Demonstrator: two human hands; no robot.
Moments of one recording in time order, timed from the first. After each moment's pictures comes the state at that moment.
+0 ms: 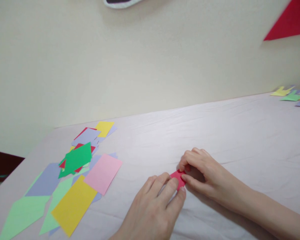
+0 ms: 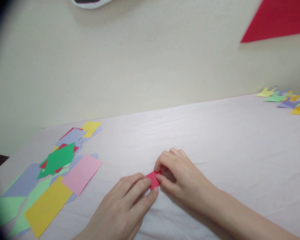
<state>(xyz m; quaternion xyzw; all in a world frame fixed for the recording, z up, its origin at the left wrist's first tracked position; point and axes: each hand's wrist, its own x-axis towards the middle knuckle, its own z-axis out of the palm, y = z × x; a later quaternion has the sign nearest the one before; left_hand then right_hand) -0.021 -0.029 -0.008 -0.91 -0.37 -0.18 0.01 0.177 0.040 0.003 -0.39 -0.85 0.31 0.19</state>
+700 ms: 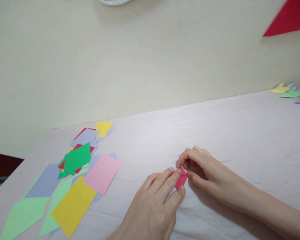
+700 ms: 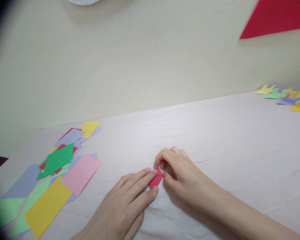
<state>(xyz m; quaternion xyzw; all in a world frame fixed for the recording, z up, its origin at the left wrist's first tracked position) -0.026 -0.027 -0.003 -0.92 -0.37 -0.15 -0.05 0.180 0.039 0.000 -0.42 -0.81 0.36 0.20</state>
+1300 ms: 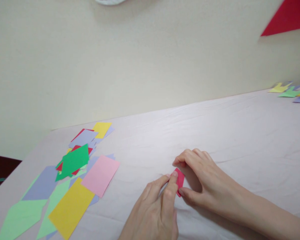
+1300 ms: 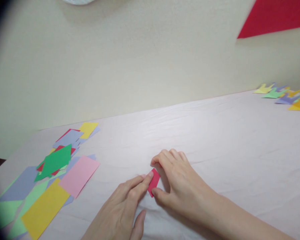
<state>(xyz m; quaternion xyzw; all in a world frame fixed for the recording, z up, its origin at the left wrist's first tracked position) -0.017 -0.037 -0.011 -0.87 -0.44 -0.20 -0.01 0.176 0.026 0.003 -0.42 -0.84 0.30 0.19</state>
